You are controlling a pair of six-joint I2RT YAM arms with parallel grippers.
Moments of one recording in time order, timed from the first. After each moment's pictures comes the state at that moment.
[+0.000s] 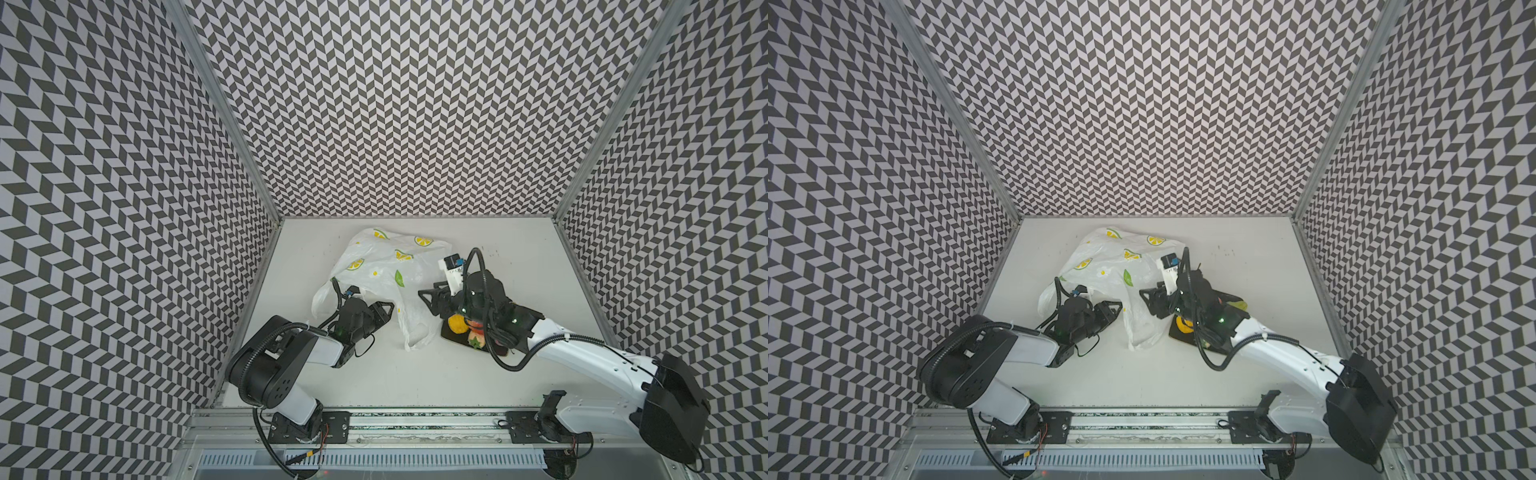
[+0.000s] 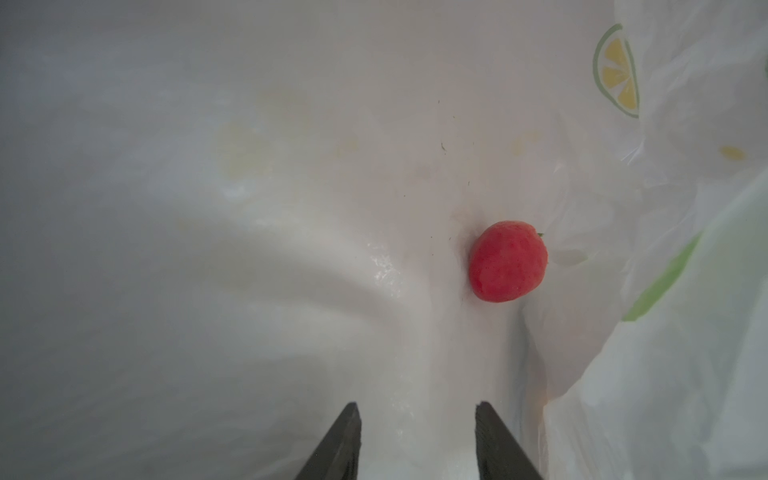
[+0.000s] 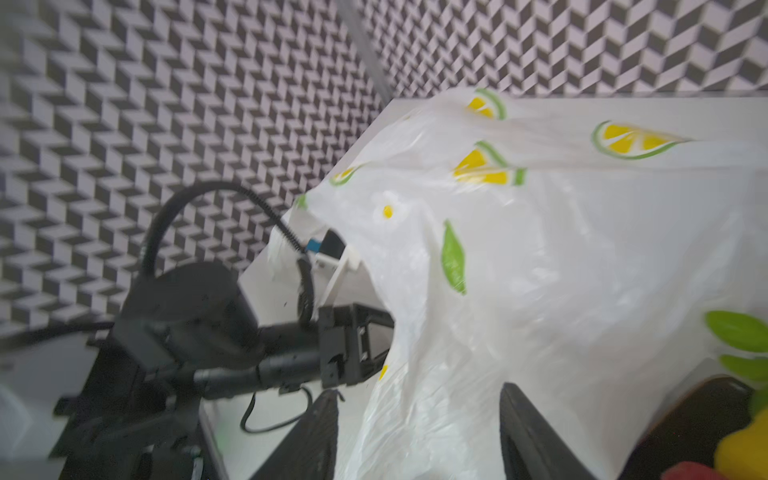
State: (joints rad) left arm -0.49 1.57 0.34 0.76 0.16 -1.04; right arm 0.74 1.27 0.85 0.02 -0.01 0.45
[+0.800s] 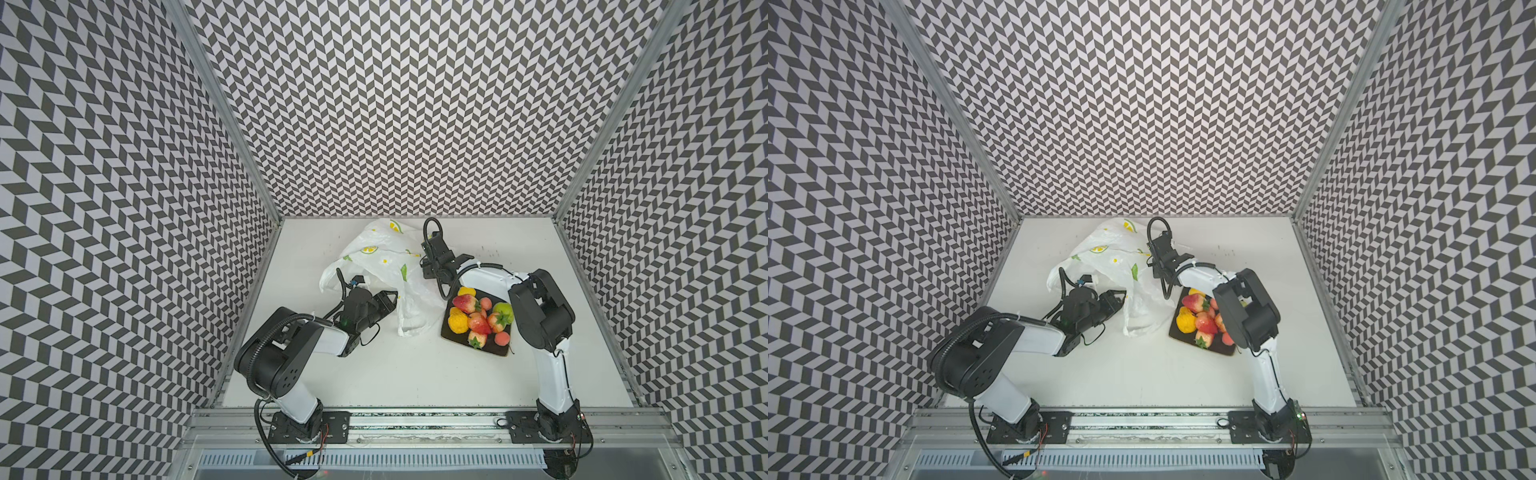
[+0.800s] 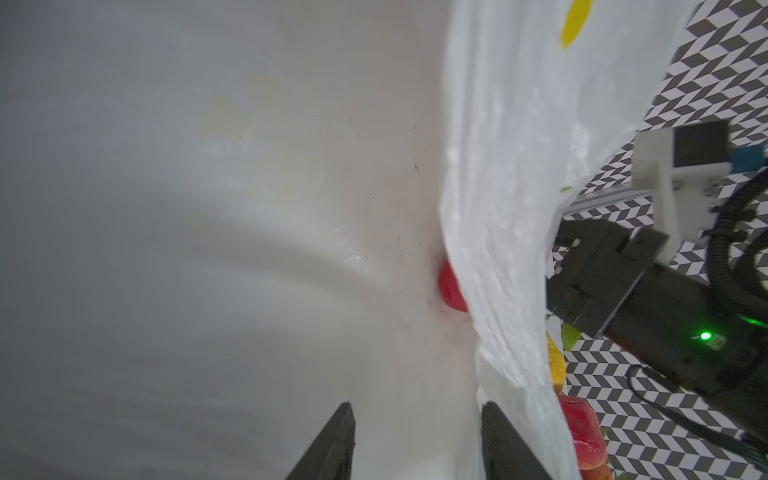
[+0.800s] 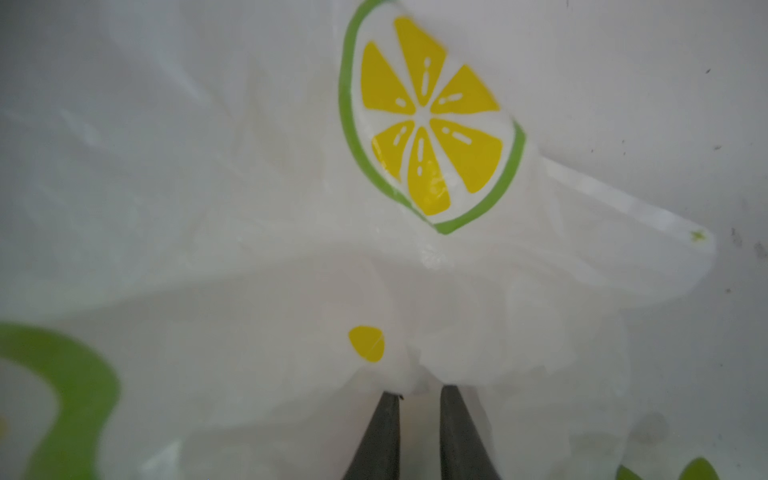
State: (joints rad) left arm -0.49 1.64 0.45 0.77 0.16 -1.03; right arm 0.60 2.11 1.50 -0.32 0.31 0.43
